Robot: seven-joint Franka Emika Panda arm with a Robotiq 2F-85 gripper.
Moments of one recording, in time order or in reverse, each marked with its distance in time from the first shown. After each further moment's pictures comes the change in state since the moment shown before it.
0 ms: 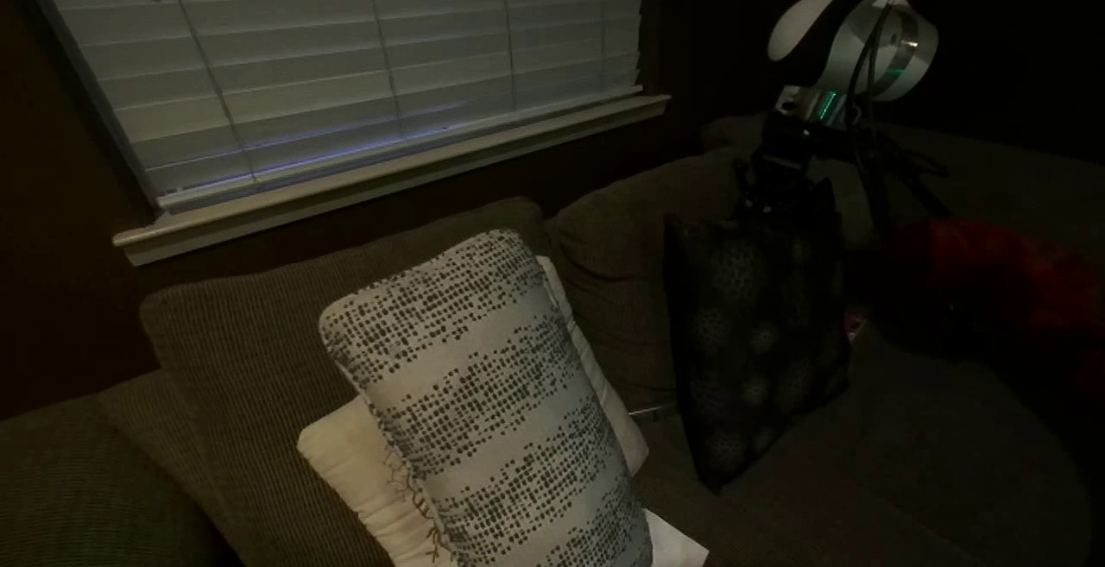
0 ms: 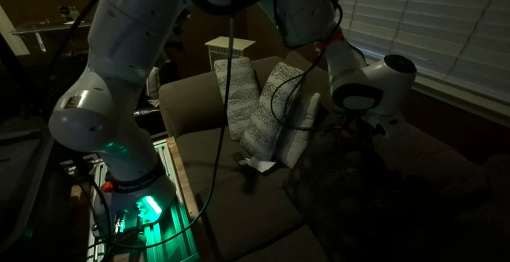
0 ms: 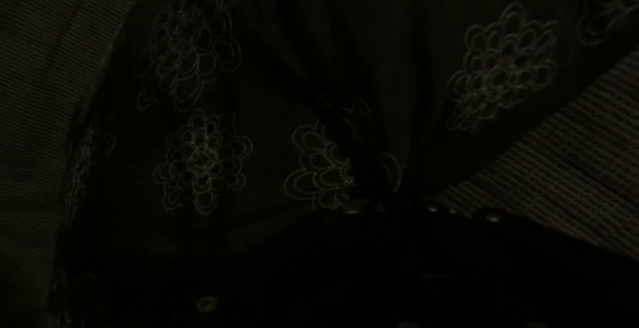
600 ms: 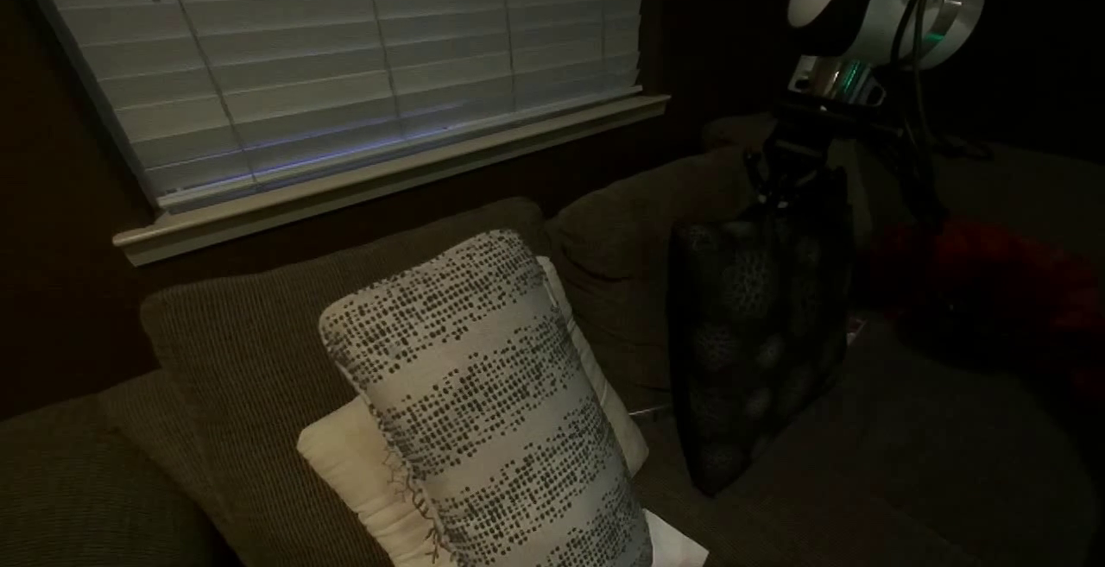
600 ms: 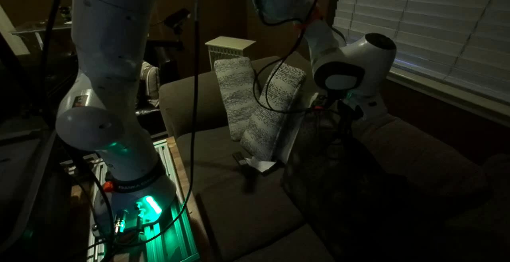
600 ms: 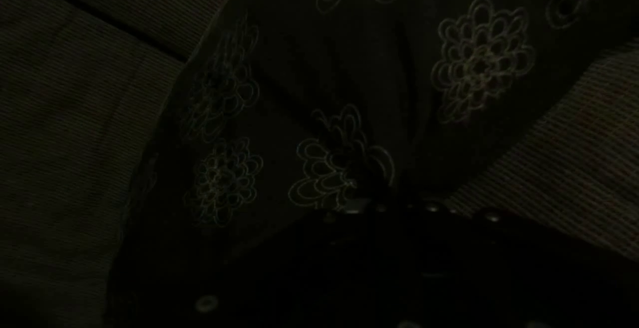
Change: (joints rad) arm 0.102 -0.193 -0.050 -0.199 -0.020 -0.046 0.114
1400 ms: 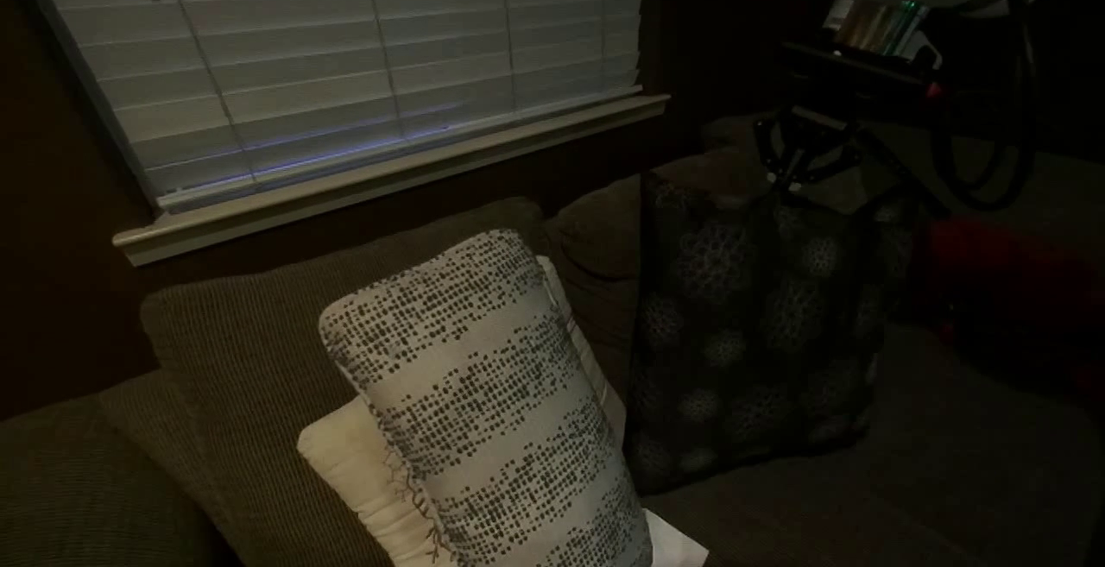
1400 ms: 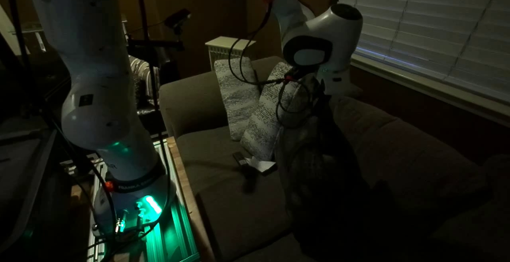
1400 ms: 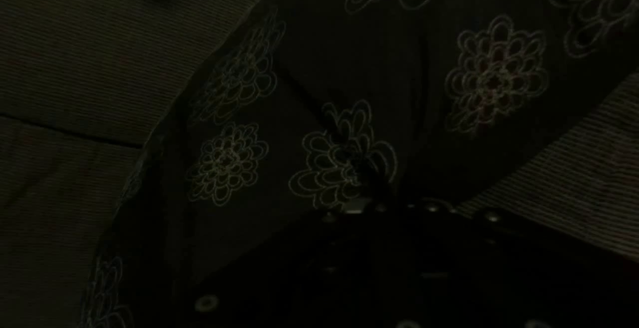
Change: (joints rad) arm 0.089 -0.277 0.016 -0.252 0.040 0.026 0.308
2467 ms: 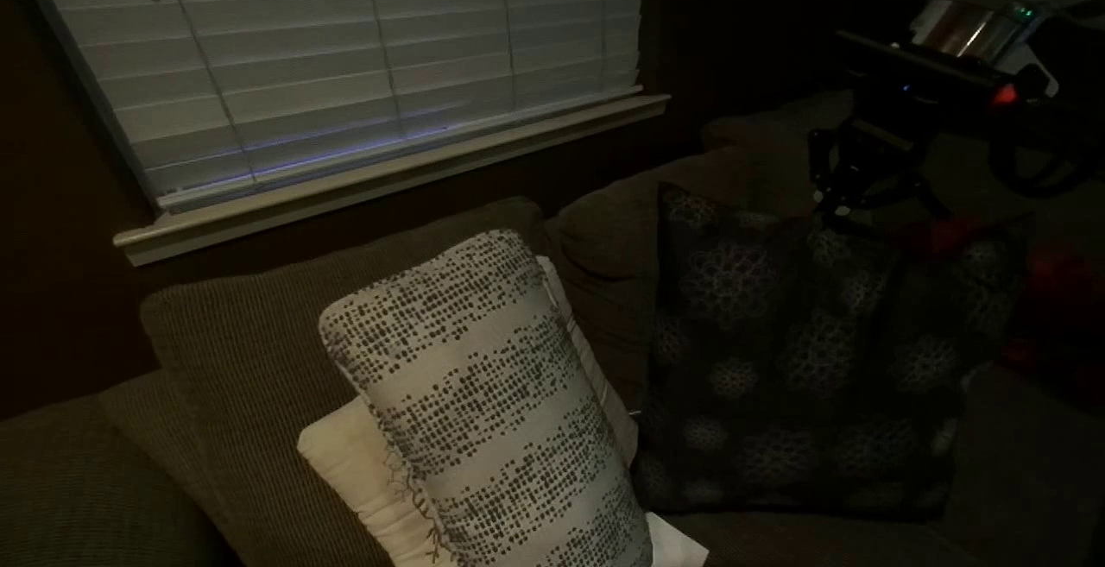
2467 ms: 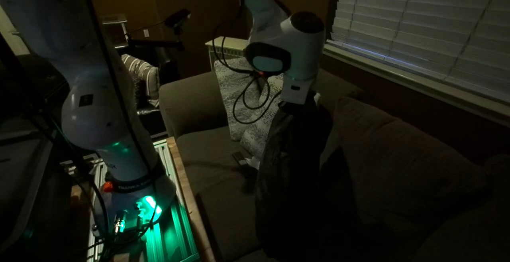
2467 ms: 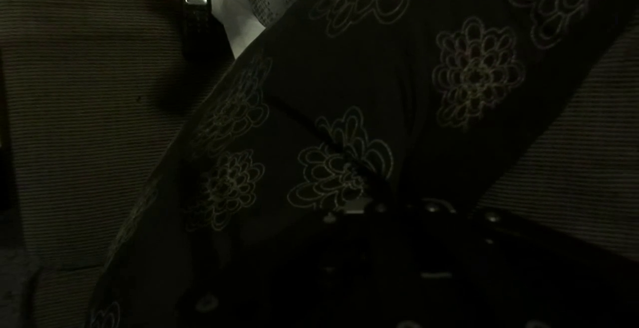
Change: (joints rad) arm 0.001 -0.204 0.041 -0.289 0.259 0.114 0.156
